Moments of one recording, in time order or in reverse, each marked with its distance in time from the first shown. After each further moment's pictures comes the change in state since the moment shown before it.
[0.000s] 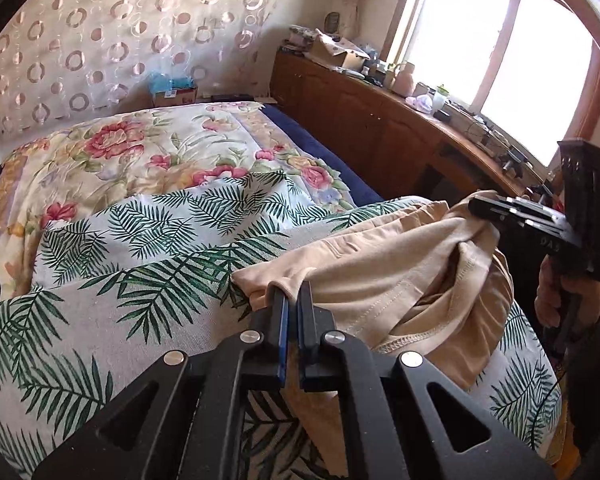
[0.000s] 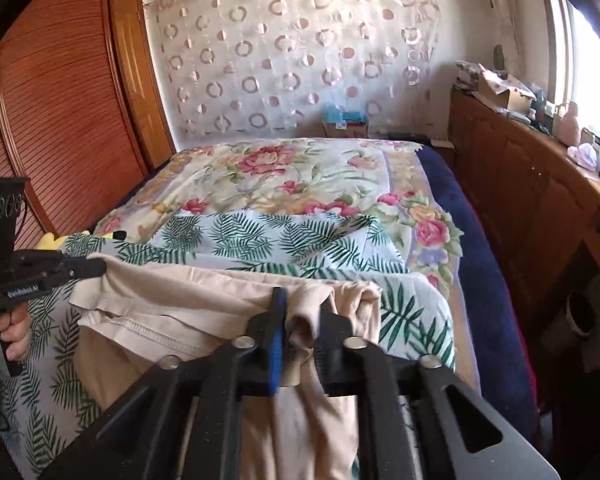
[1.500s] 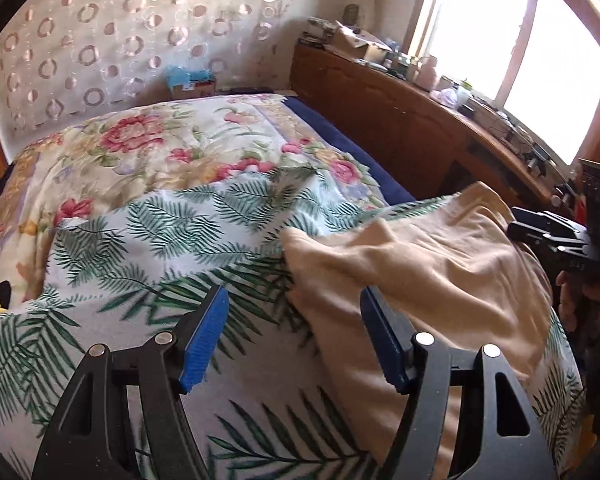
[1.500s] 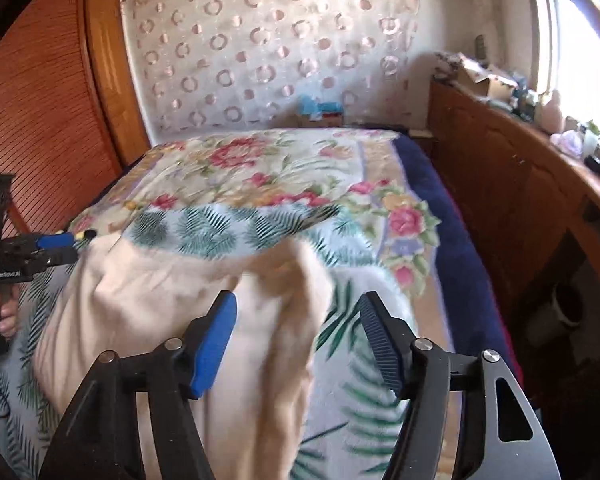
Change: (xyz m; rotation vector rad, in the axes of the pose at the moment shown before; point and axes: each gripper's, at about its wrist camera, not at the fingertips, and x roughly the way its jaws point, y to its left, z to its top) left arm 0.025 0.024 0.009 -0.011 0.031 0.066; right arm 0.007 -0.028 -0.018 0.018 0.059 -0.031
